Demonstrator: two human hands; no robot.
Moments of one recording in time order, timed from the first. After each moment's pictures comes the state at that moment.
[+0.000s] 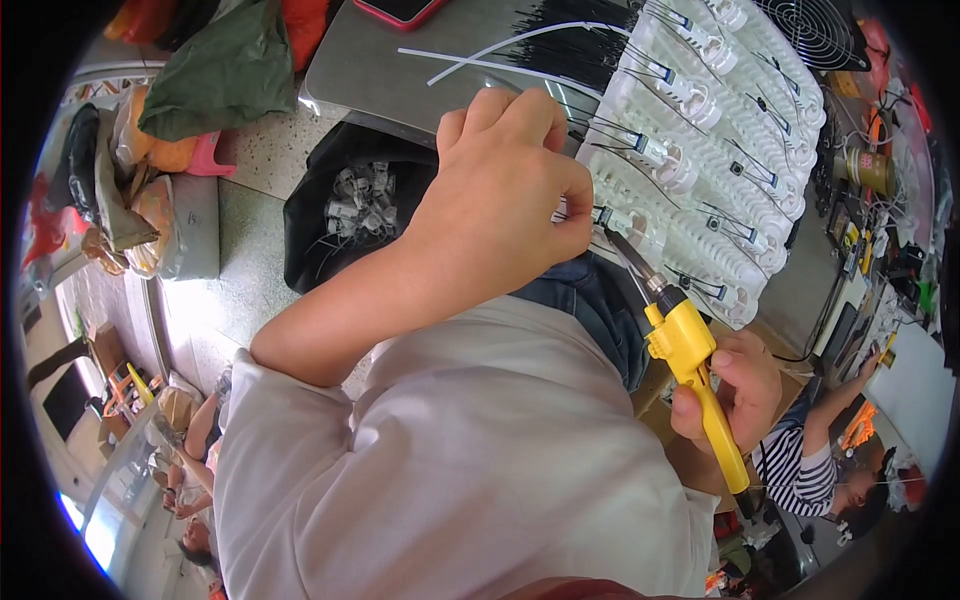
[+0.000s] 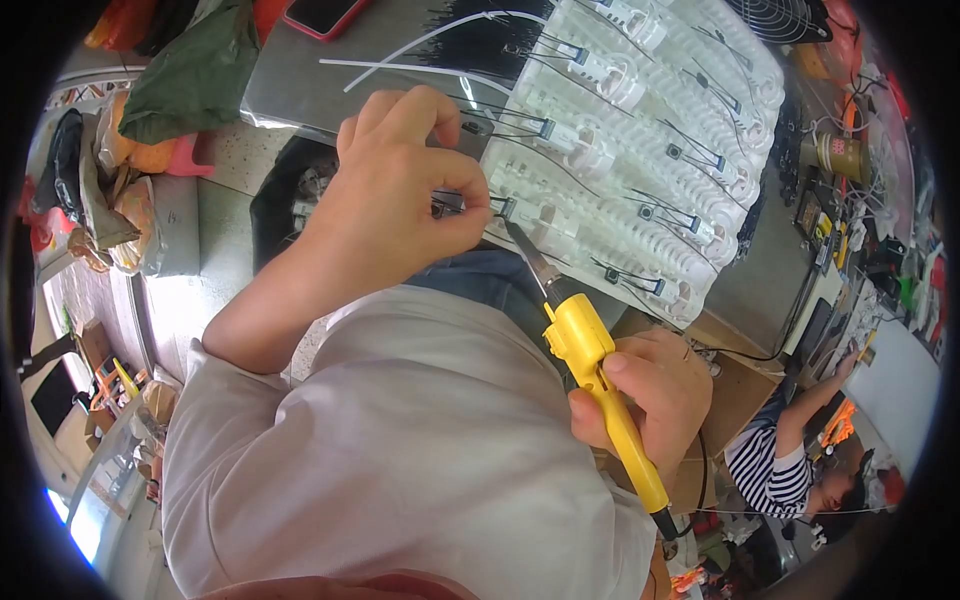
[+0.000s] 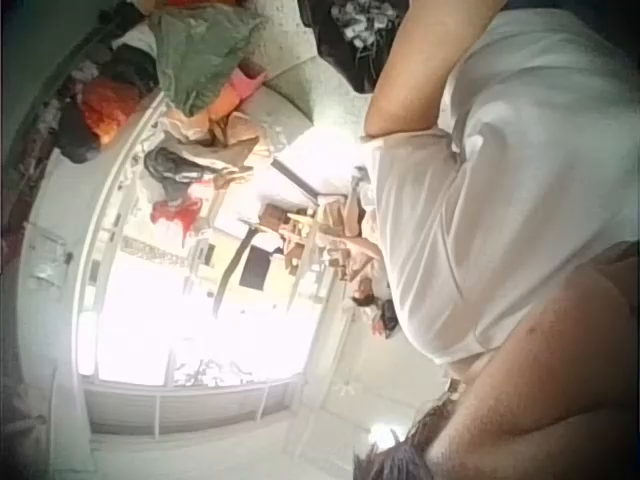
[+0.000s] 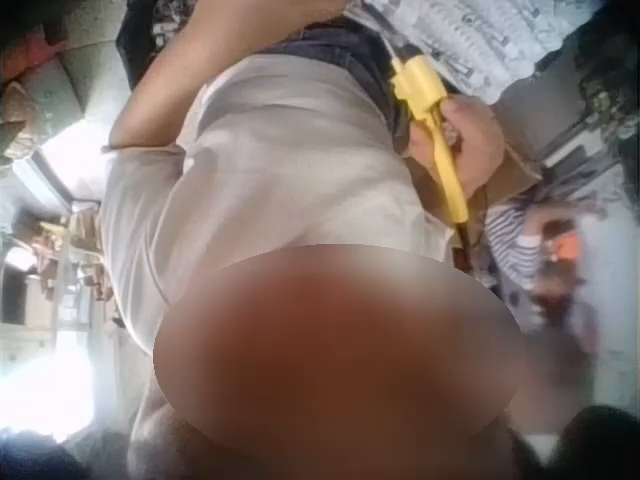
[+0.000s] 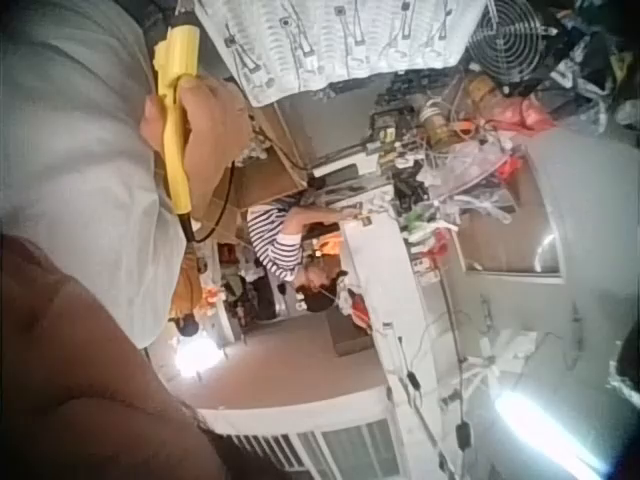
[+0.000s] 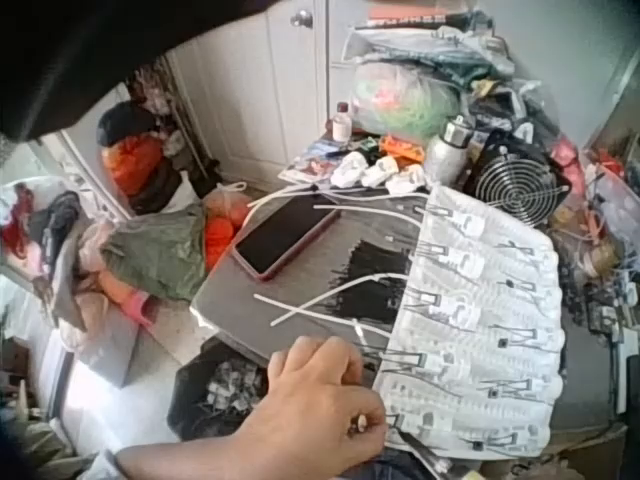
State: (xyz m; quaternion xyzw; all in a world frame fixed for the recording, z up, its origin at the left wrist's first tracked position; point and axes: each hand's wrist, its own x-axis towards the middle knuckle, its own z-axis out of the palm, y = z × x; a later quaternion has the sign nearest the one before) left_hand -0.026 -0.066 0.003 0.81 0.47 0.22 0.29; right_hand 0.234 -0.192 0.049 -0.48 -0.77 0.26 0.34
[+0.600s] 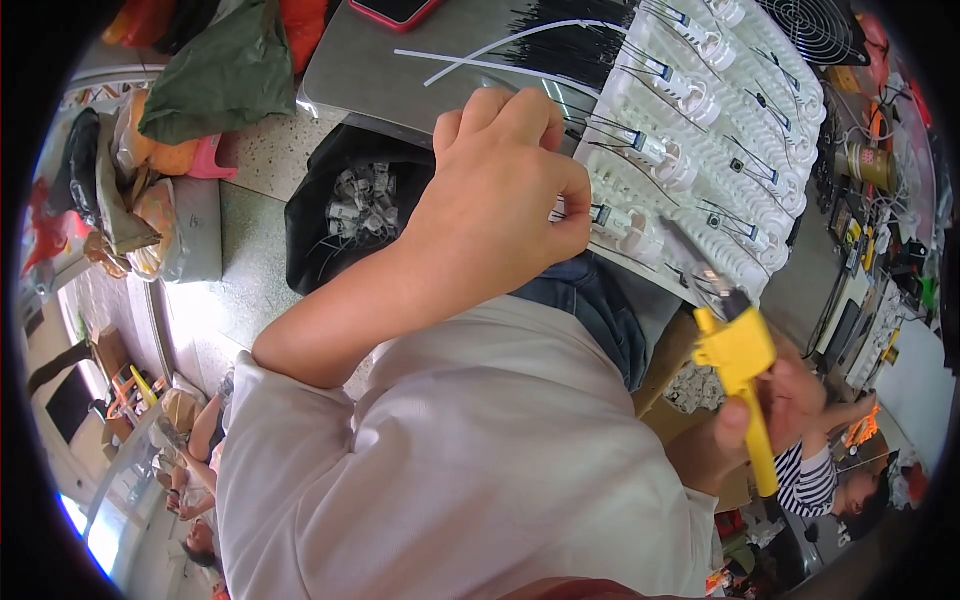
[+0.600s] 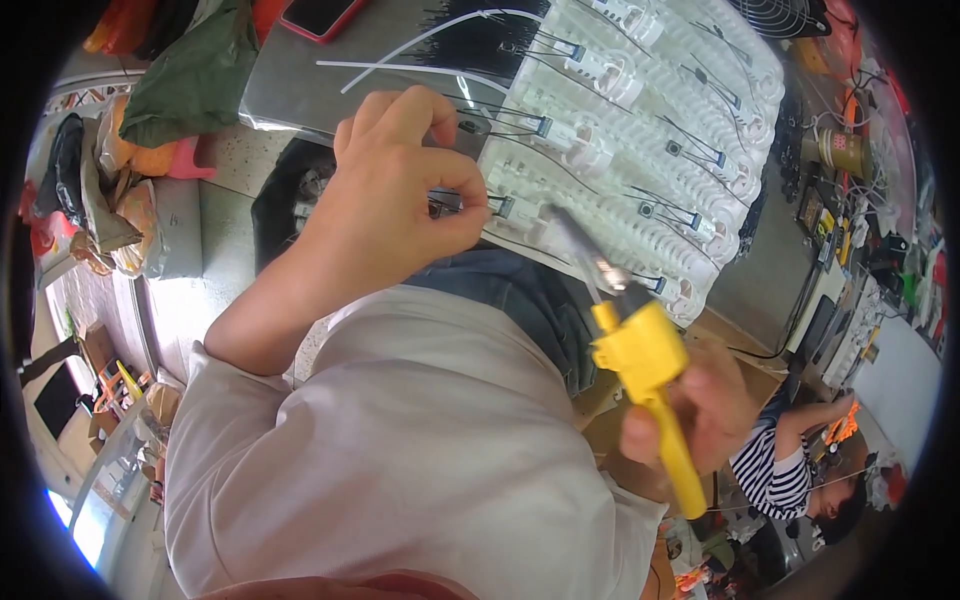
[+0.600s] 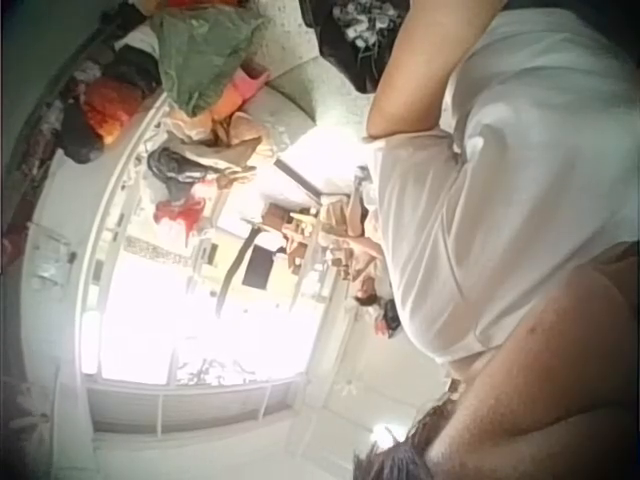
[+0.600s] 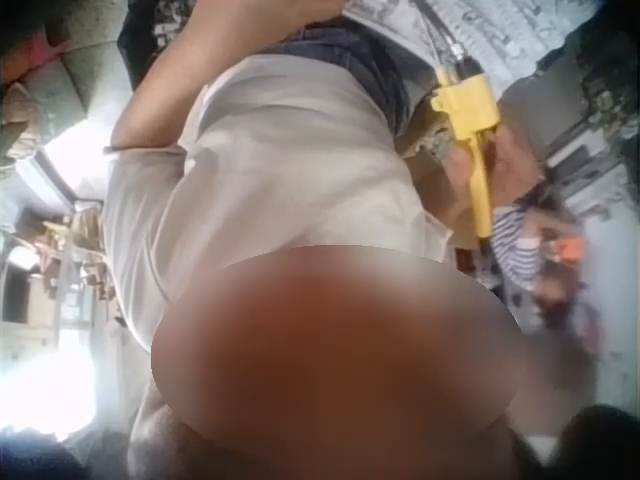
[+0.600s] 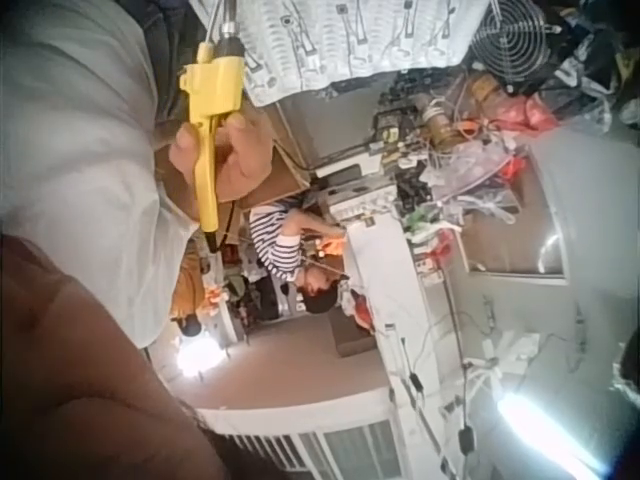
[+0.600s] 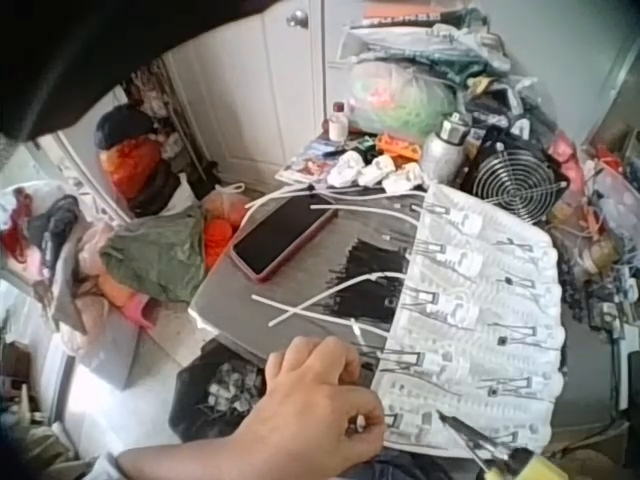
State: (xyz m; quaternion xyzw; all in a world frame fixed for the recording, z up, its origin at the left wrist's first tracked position) left_hand -0.025 -0.066 0.004 0.80 0.47 0.23 0.29; right_hand 0.260 -0.208 0.039 -0.47 -0.66 0.29 0.50
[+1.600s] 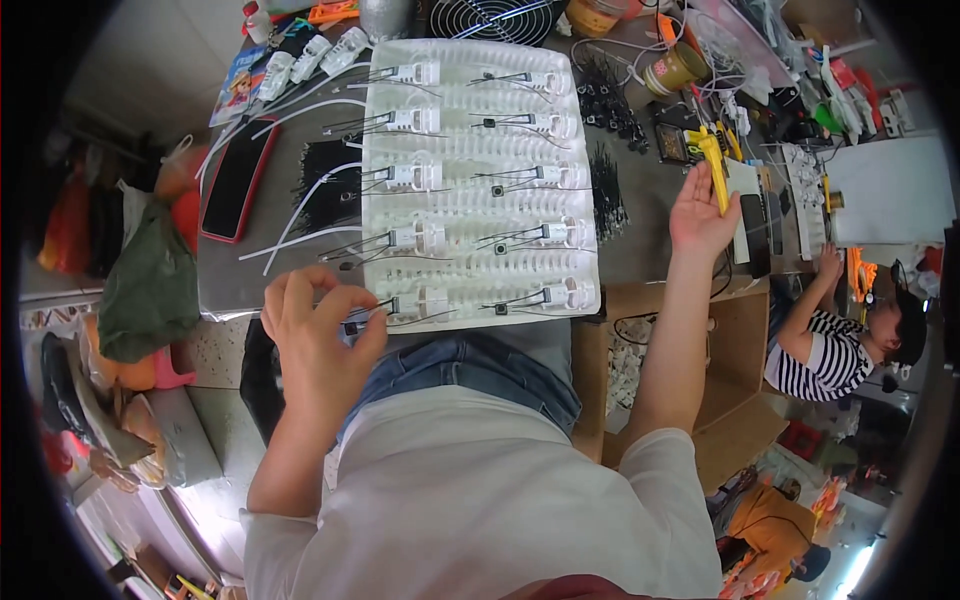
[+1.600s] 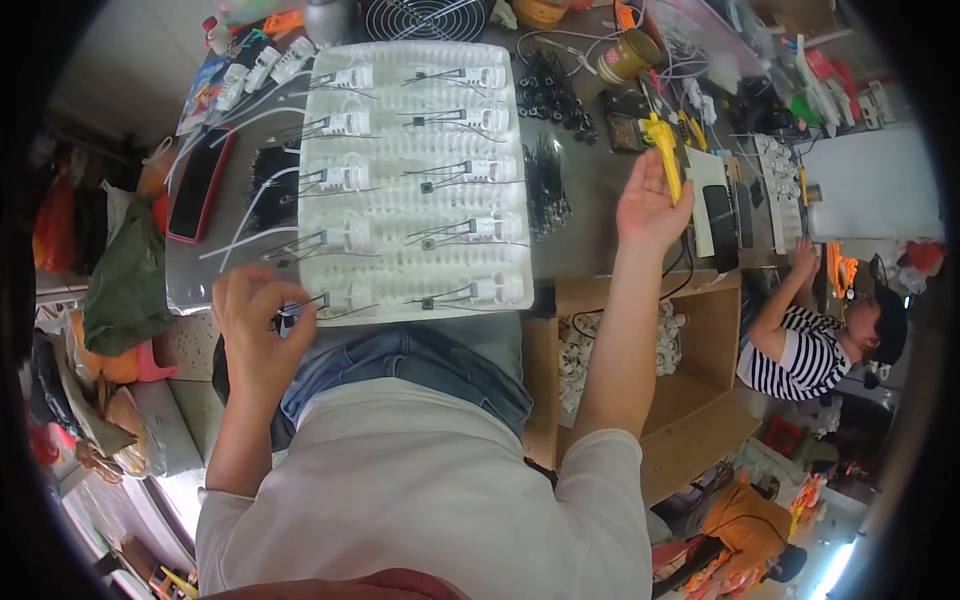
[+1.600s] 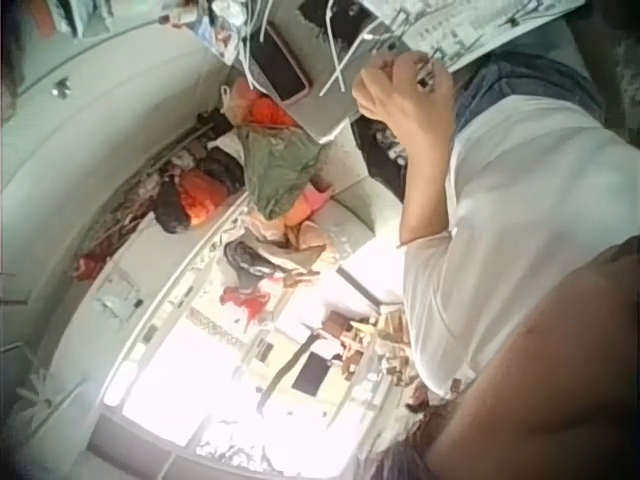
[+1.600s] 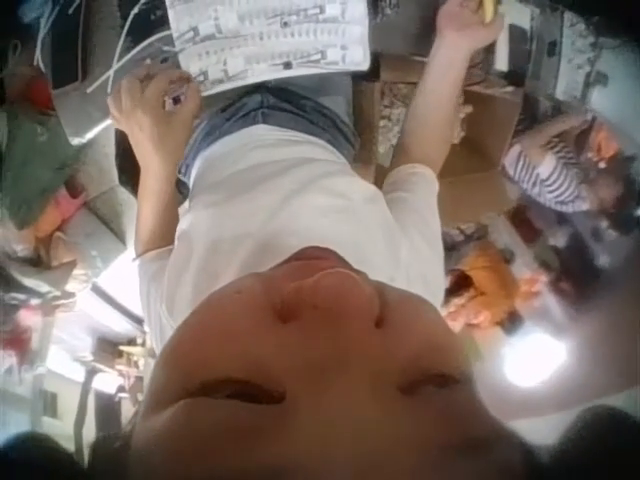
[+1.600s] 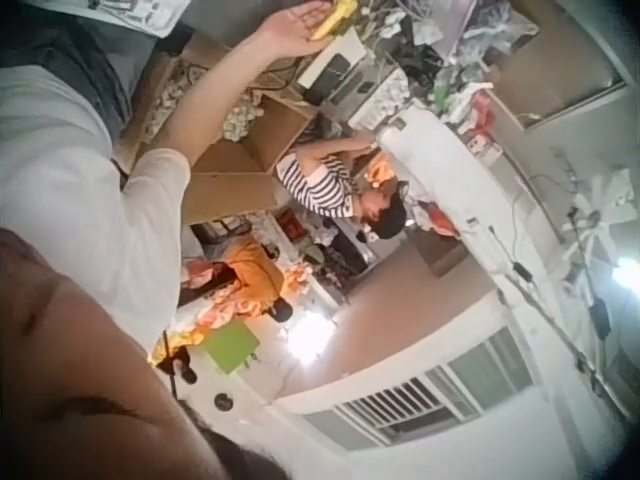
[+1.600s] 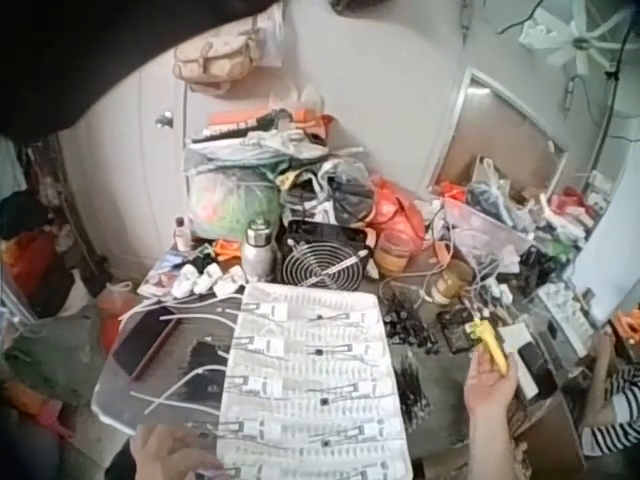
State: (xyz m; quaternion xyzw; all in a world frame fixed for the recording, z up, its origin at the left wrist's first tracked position) left_hand -0.005 -0.081 0.017 0.82 0.48 0.24 0.19; right_hand 0.493 -0.134 -0.045 -0.28 -0.01 0.25 0.93
